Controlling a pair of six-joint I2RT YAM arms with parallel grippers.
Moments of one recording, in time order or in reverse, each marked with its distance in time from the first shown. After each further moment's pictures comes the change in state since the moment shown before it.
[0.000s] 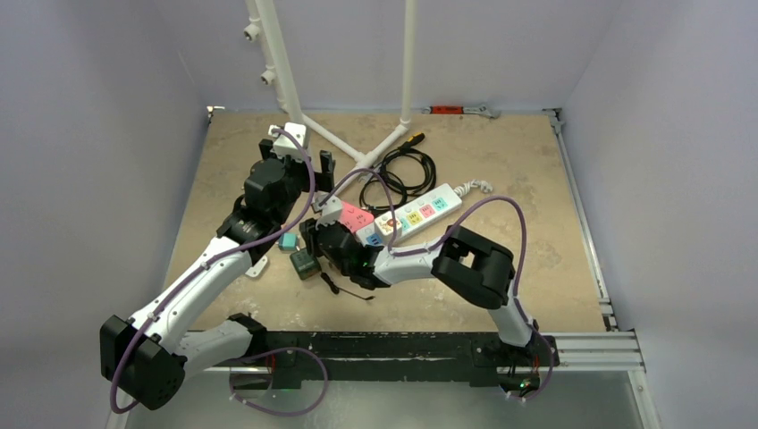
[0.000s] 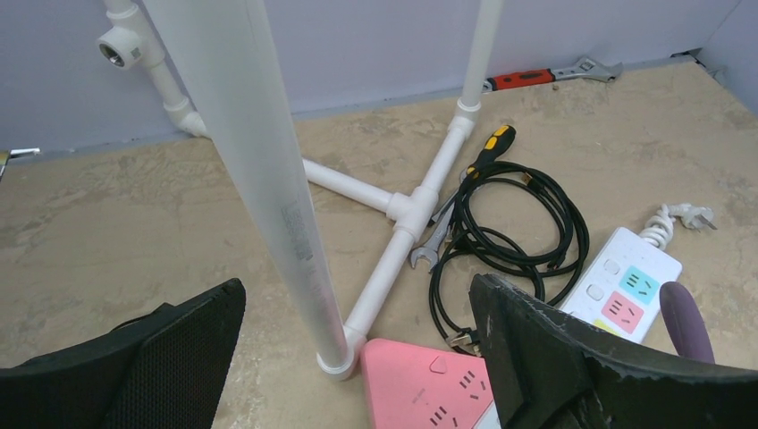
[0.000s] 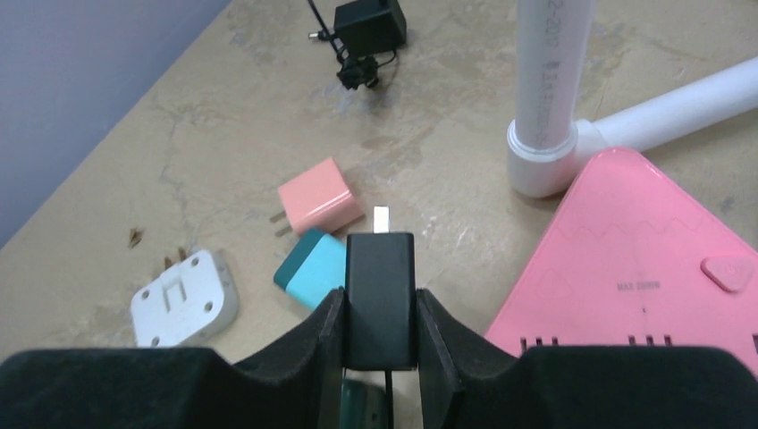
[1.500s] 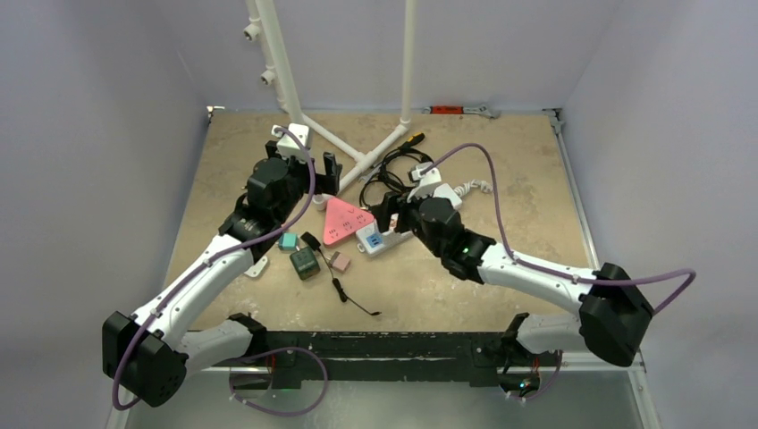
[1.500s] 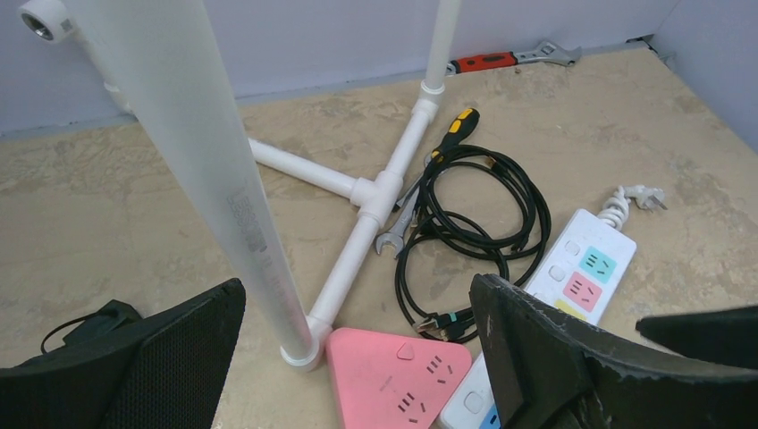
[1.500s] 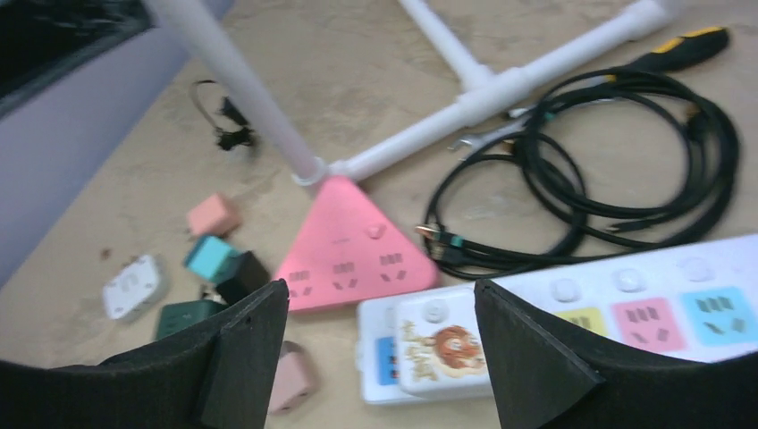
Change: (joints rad) left arm 0.005 0.018 0.000 -0.018 0.073 -0.053; right arm -0.241 -0.752 -0.435 -0.257 -0.158 -0.032
